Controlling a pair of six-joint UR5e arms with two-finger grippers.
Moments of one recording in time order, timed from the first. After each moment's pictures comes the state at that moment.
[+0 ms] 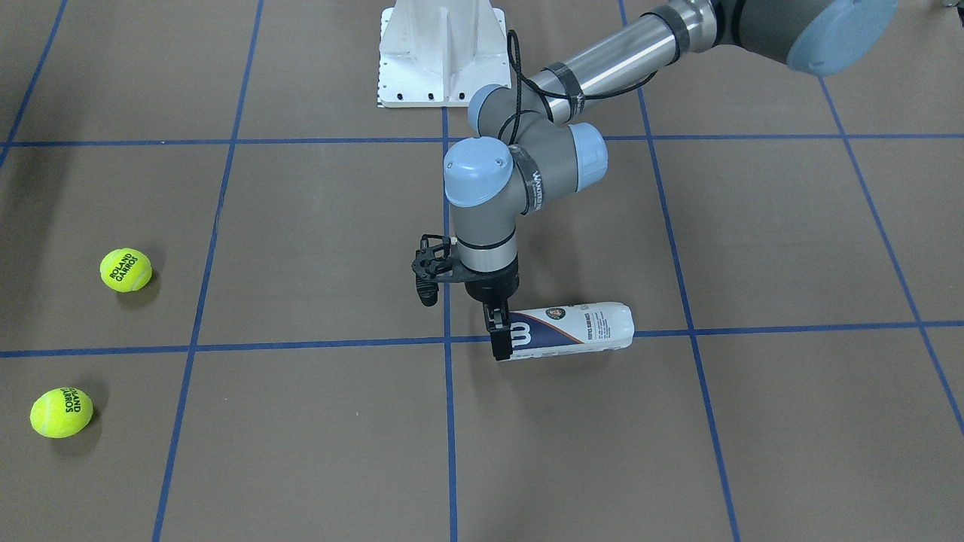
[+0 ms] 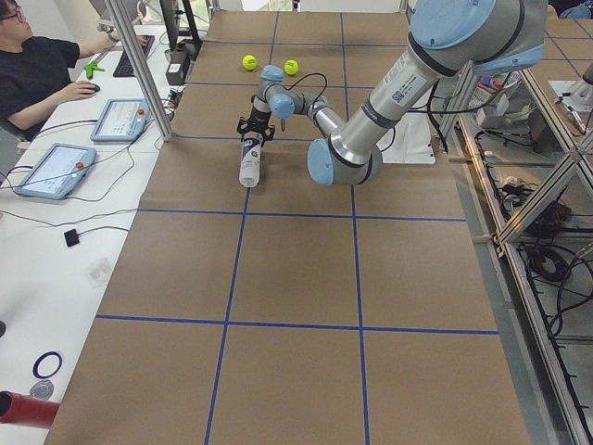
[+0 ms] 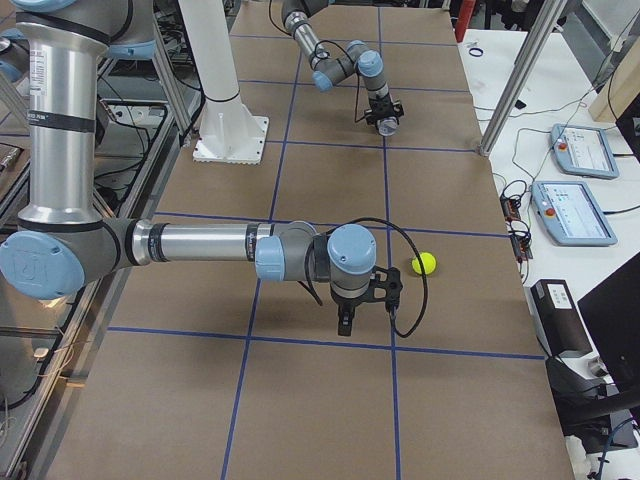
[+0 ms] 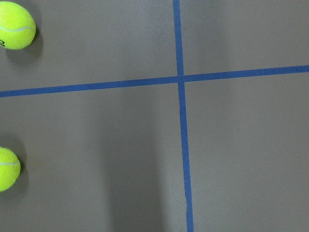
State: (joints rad) left arm -0.59 -2.53 -1.18 -1.76 -1.60 0.36; right arm 1.57 -1.68 1.73 -1.56 2.44 0.12
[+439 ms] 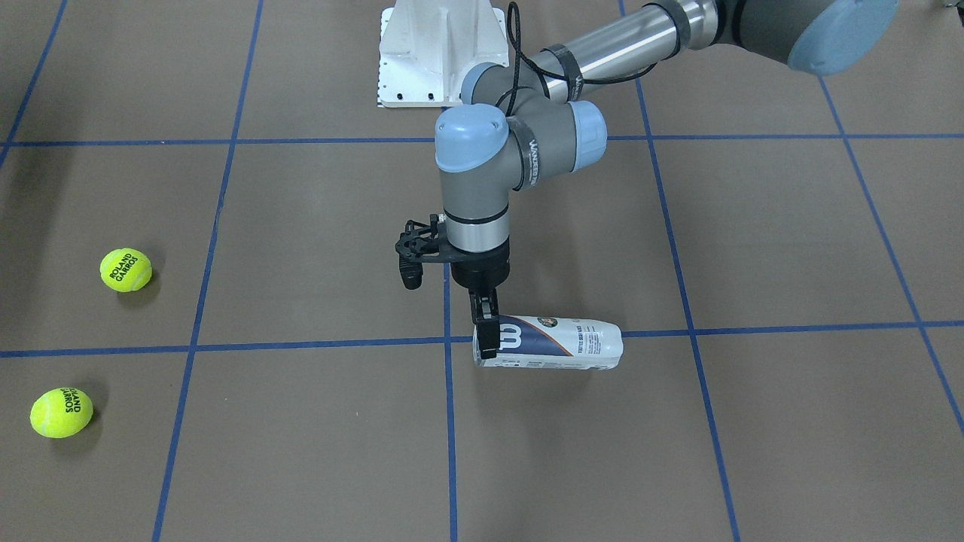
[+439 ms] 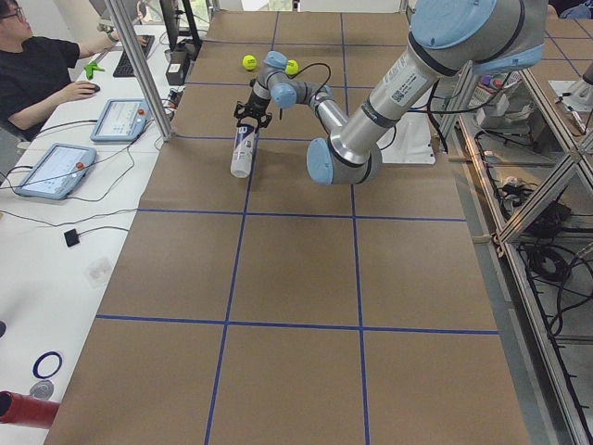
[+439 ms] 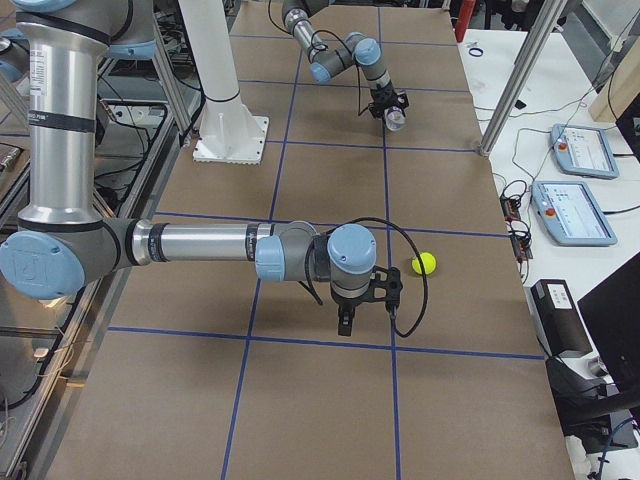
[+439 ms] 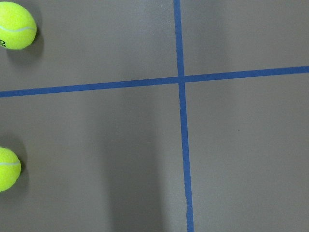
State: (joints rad) left arm -0.60 -2.53 -1.32 -1.76 -1.49 0.34; right arm 1.57 -1.68 1.73 -1.56 2.44 0.12
